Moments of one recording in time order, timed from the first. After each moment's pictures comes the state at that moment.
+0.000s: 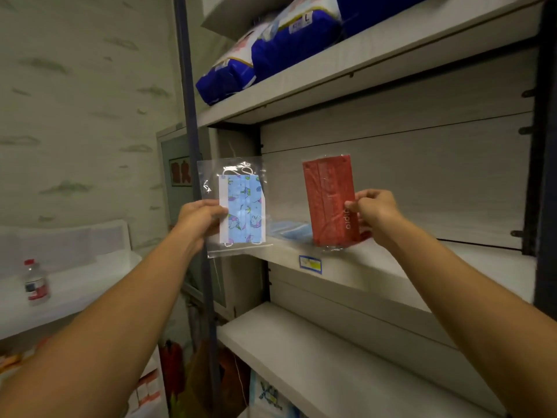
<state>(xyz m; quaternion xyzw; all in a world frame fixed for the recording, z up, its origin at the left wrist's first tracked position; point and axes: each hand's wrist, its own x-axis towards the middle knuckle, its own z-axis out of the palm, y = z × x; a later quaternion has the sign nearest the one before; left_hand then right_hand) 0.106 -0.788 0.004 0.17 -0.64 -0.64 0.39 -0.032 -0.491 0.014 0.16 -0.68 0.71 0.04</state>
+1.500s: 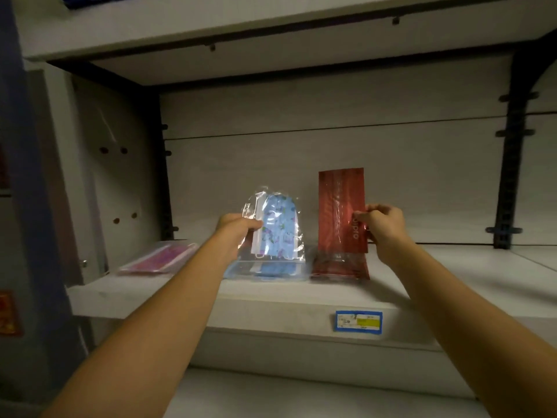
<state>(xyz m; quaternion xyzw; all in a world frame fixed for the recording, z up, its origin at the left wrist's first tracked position) -0.239 -0.871 -0.026 0.00 -0.68 -0.73 0.10 -0.182 -0.596 -0.023 -0.03 -0.65 0.71 0.26</state>
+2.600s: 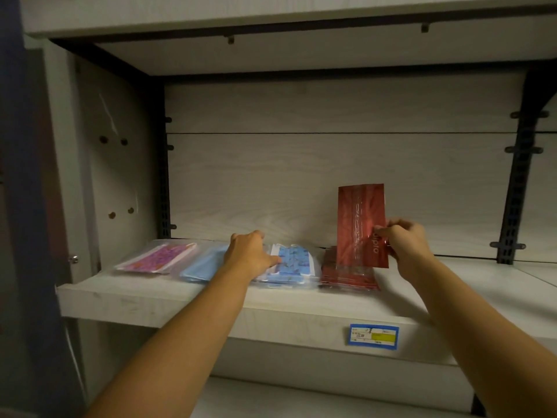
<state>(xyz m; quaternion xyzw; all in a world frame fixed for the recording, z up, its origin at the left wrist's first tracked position) -0.260 -0.869 -0.069 -0.06 -0.94 -0.26 0.21 -0.194 -0.578 -0.035 -0.07 -0.65 0.70 0.27</state>
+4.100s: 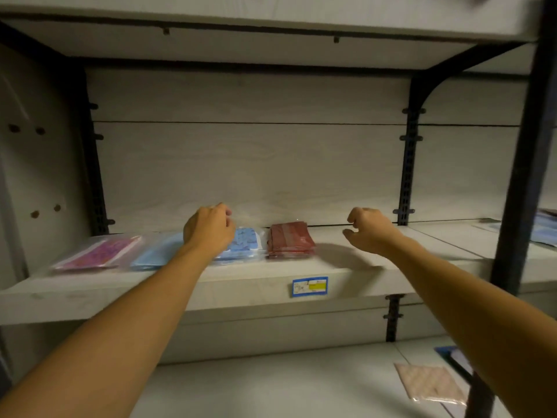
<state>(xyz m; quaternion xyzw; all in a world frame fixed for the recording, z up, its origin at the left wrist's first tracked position) -0.204 -0.851 -0.041 -0.14 -0.91 -0.22 0.32 -0.102 -0.531 -0.039 -0.10 -0.96 0.09 0.26</state>
